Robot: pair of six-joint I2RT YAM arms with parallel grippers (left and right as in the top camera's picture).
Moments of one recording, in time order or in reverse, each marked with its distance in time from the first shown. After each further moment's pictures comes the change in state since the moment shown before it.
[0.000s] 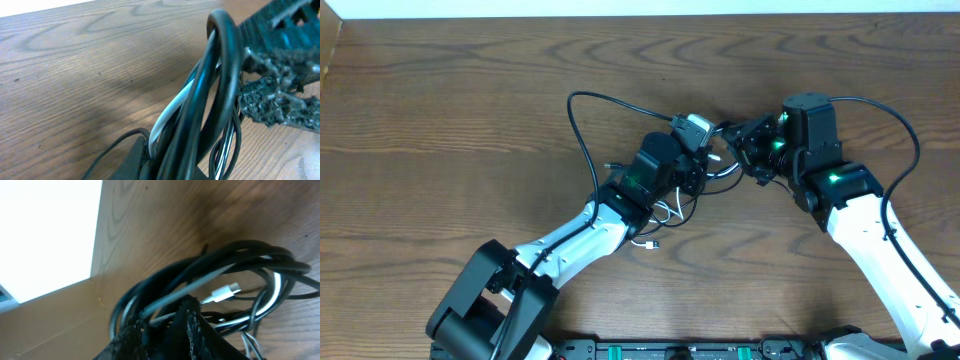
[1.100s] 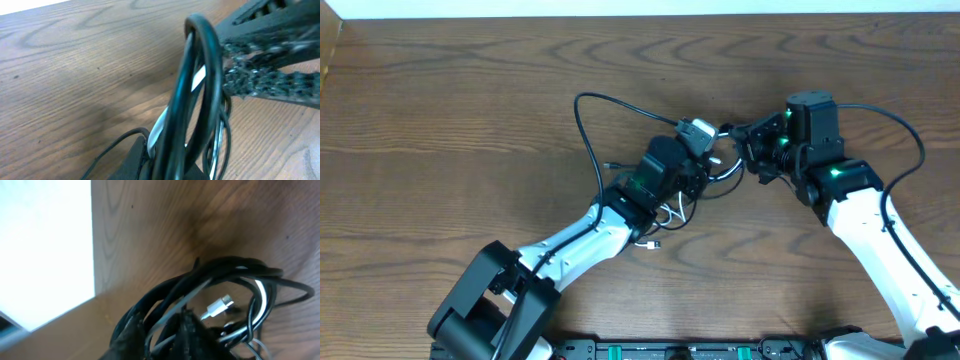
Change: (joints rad) left arm -0.031 0.000 0.000 -0.026 -0.040 0.026; right arm -0.032 0.037 0.000 -0.015 0.026 0.115
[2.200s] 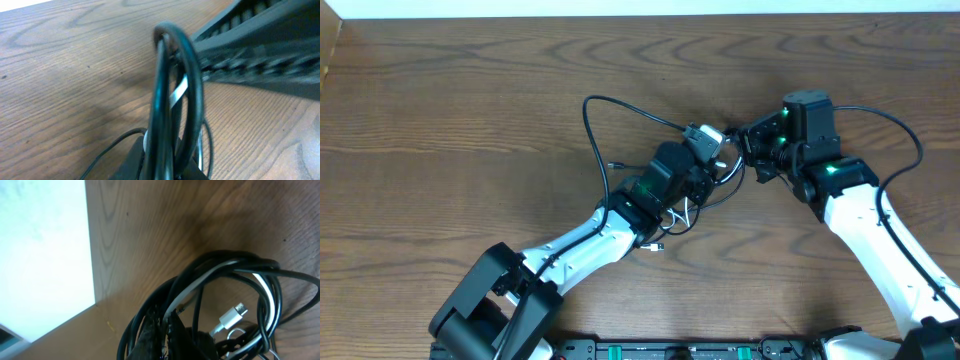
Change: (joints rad) left arm -0.038 0.000 0.000 -0.005 -0.018 0.000; right arm 0.006 0.034 0.001 0.014 0.026 0.026
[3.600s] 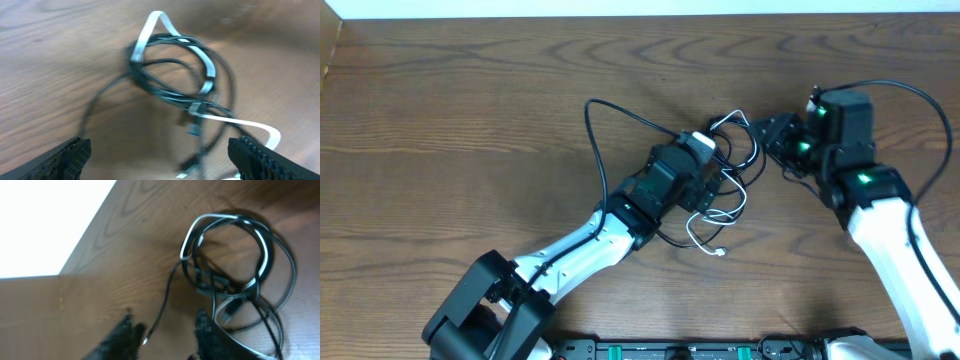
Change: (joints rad) left arm 0.000 -0.033 -0.002 -0.183 -0.146 0.004; right arm -0.101 -0.090 -0.001 -0.026 -0.035 -0.563
